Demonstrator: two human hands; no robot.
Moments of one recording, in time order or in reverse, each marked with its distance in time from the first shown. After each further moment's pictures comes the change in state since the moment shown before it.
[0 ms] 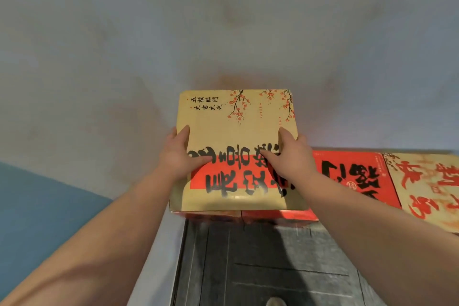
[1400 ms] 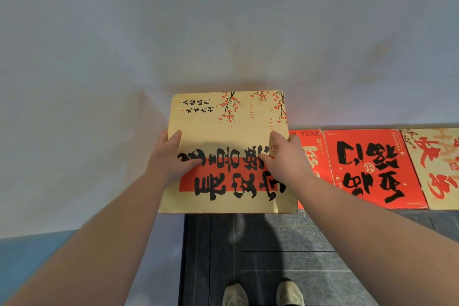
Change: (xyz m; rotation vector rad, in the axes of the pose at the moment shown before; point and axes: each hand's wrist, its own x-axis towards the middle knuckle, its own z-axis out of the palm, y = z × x) left_hand 0.100 -0.118 0.039 0.168 -0.135 -0.023; right_hand 0.049 -0.027 0.101 -0.035 -0.117 0.103
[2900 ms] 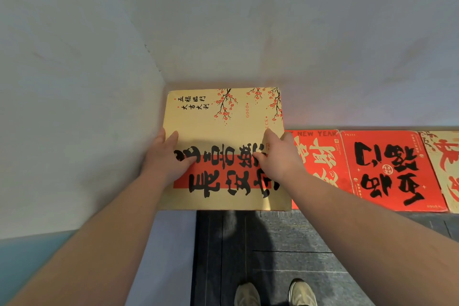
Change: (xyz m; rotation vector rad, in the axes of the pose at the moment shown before) left_hand 0.008 -0.059 -0.027 0.155 -0.014 -0.085; right_hand 0.001 -0.055 0.044 -0.065 -0.036 -0.041
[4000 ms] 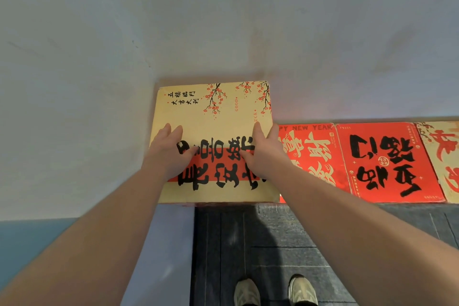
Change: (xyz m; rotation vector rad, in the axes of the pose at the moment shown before) left_hand -0.006 0.016 0.011 0.049 0.015 0.140; right_hand 0.002 0.006 0.013 0.010 -0.114 0.019
